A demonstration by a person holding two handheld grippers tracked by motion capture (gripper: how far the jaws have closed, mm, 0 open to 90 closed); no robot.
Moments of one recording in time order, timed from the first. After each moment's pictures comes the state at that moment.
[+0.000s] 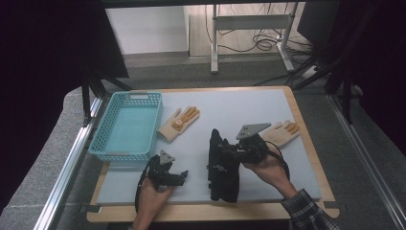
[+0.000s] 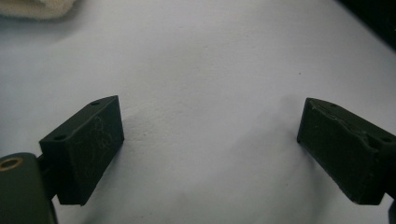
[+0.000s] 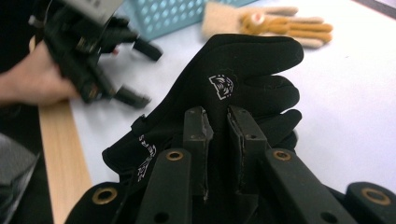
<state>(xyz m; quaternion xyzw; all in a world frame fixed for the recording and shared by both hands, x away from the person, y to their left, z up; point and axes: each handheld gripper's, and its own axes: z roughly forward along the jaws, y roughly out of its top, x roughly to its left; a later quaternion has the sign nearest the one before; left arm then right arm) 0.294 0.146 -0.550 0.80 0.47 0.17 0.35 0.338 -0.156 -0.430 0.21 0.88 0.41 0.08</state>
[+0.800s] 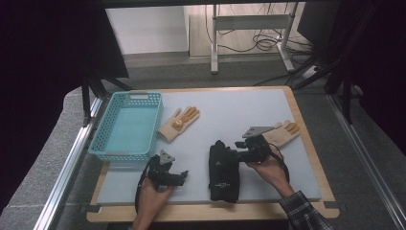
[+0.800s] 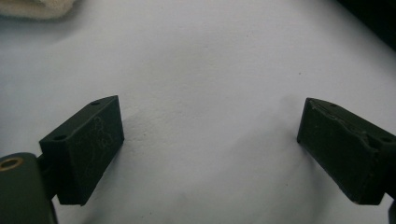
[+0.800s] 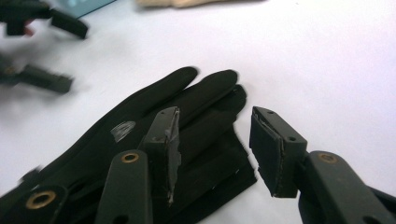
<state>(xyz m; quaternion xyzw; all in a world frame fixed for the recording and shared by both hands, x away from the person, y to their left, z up) 0.294 0.147 -0.550 0.80 0.47 0.17 0.34 0.375 -0.177 -0.483 0.31 0.86 0.40 0.10</state>
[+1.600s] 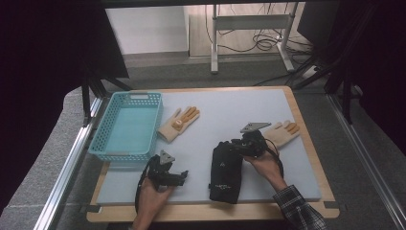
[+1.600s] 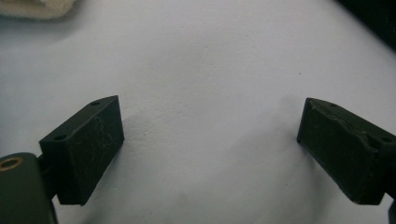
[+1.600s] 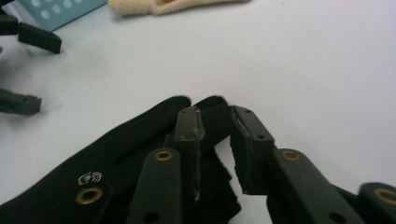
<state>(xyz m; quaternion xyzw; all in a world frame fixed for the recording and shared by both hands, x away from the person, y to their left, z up) 0.294 0.146 -0.550 0.80 0.47 0.17 0.34 0.392 -0.172 -0.490 0.32 0.85 0.41 0.11</state>
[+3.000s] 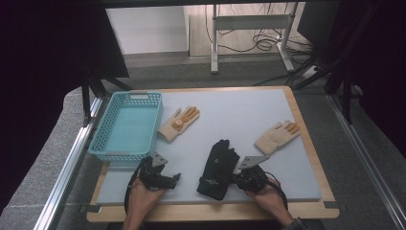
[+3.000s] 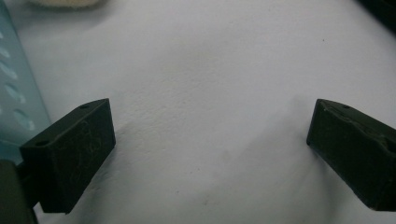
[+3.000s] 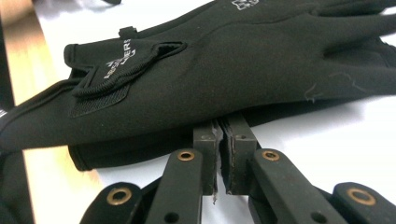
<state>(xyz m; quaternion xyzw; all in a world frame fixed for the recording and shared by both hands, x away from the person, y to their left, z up) 0.288 0.173 -0.550 0.81 0.44 0.18 0.33 0.305 -0.171 -0.531 0.27 0.88 0.39 0.05</state>
